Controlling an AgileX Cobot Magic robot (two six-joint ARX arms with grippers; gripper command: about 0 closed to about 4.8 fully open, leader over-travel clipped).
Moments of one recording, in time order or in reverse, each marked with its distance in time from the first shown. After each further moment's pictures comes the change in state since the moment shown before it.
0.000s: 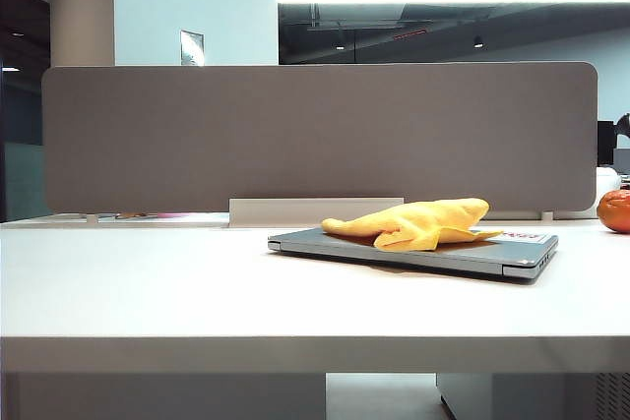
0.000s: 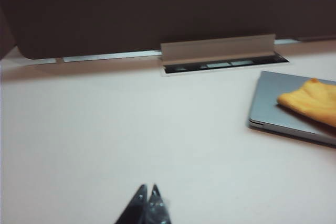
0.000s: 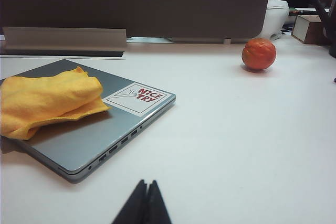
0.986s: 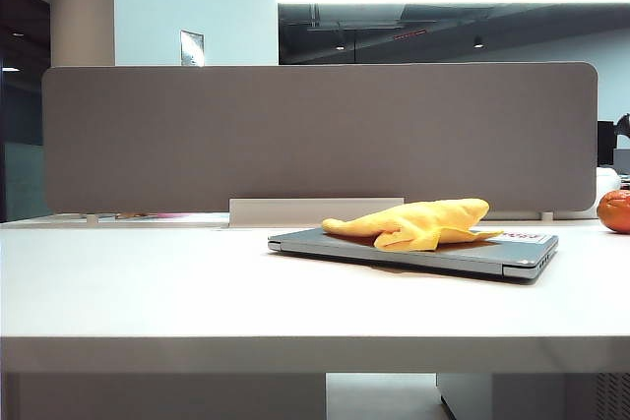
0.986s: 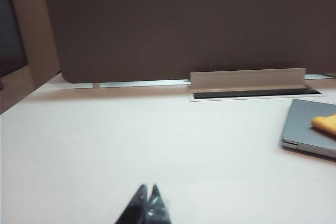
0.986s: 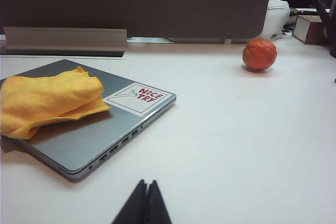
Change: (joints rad) left arm 0.049 -0.344 -0.317 0.163 -0.056 -0.003; right arm 0.000 0.000 0.000 0.000 0.000 0.000
